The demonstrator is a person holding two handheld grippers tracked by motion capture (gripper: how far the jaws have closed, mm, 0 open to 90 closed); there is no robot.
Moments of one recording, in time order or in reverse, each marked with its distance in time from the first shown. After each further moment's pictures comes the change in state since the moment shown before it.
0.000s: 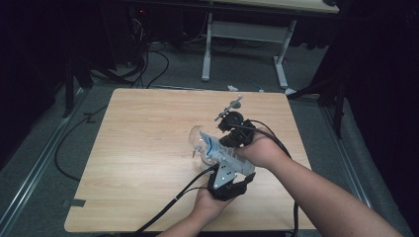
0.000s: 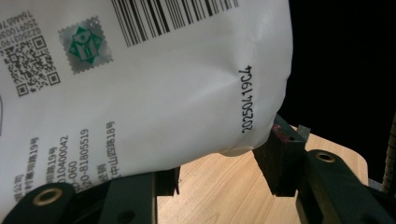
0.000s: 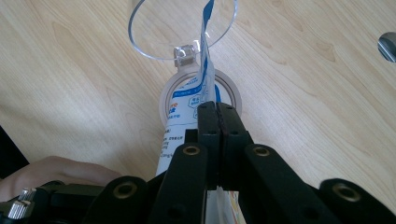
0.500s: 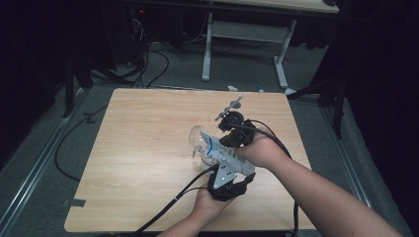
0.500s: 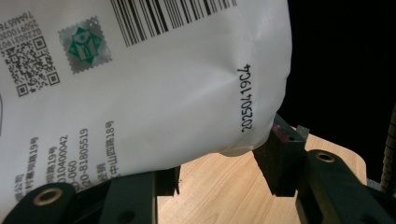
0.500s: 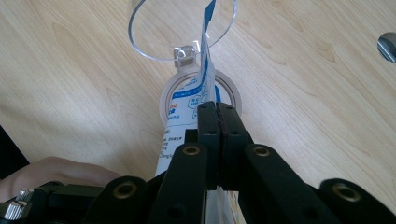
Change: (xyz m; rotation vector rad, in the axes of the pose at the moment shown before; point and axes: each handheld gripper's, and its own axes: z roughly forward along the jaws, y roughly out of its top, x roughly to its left) left arm -0.001 0.001 -0.001 -0.003 -0.002 0.002; right arm 0.000 0.000 -0.001 -0.003 0.004 0.008
